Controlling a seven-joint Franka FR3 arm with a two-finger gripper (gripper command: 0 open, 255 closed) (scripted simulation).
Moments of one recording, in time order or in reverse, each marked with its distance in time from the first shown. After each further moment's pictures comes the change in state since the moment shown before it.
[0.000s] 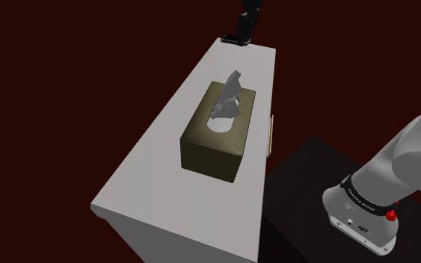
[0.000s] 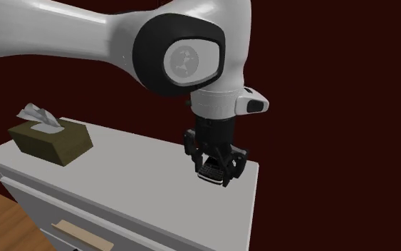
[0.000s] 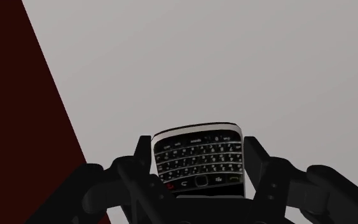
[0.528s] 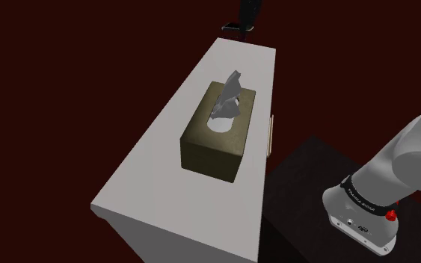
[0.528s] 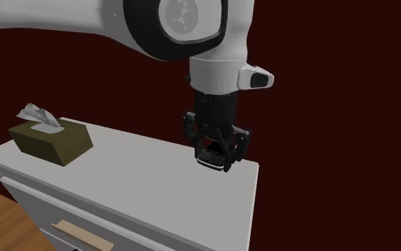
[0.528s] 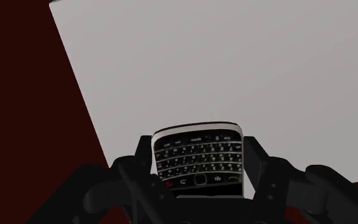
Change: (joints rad) arm 0.000 0.004 0.000 0.115 0.000 -0.111 0.003
